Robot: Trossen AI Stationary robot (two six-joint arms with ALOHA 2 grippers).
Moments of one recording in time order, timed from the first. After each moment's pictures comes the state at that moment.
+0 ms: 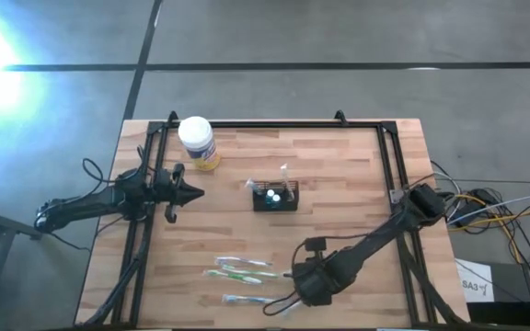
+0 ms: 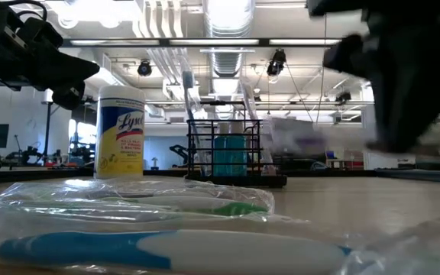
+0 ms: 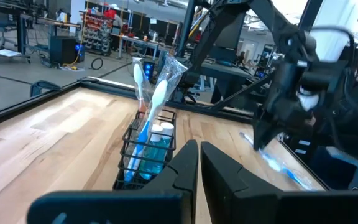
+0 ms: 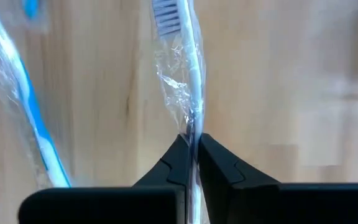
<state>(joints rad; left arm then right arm) 0.21 0.08 0.01 0.02 0.21 -0.23 0.61 1.96 1.44 -0.89 0.25 0.57</state>
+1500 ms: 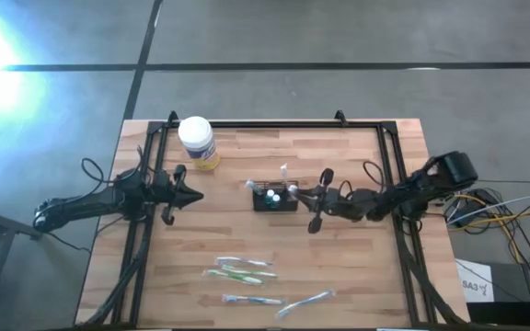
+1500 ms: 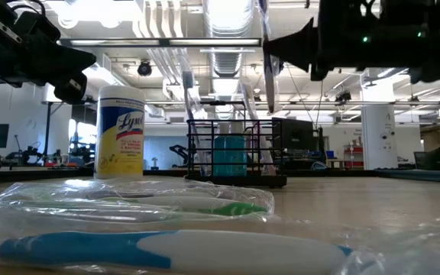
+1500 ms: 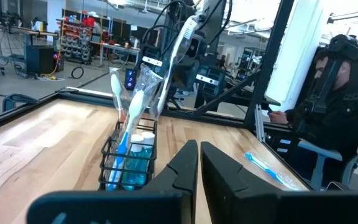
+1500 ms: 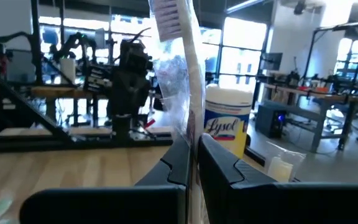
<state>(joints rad) 0.21 0.11 0.01 0.11 0.28 -0.22 0.19 1.58 0.38 1.37 0.47 -0.13</state>
